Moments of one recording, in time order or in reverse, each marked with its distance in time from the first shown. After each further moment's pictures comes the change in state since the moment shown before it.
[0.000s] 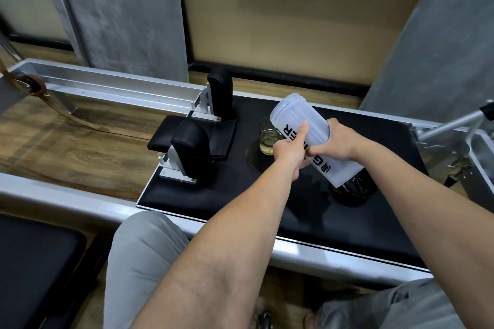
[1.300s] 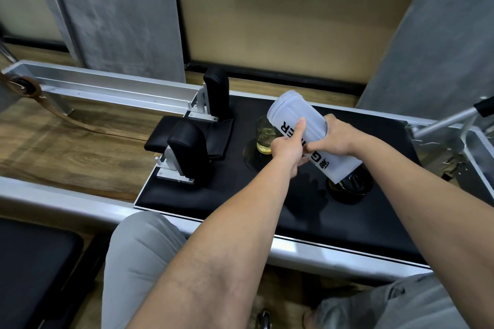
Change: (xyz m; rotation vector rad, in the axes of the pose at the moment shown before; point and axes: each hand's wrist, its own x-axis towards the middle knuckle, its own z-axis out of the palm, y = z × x) left_hand -0.004 0.003 0.004 0.009 0.004 0.000; right_hand 0.001 0.001 -0.006 -0.013 -0.007 0.009
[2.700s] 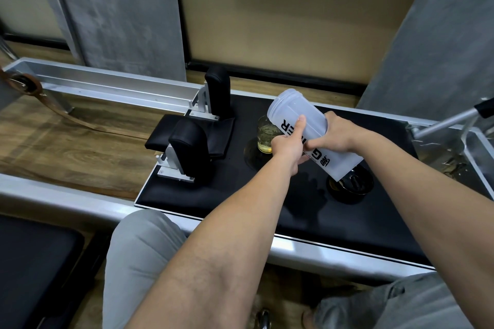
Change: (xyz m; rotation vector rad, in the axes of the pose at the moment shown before) left_hand -0.009 0.008 -0.001 -0.032 0.003 -0.001; right_hand 0.000 -0.009 -0.007 -0.029 -0.024 0.005
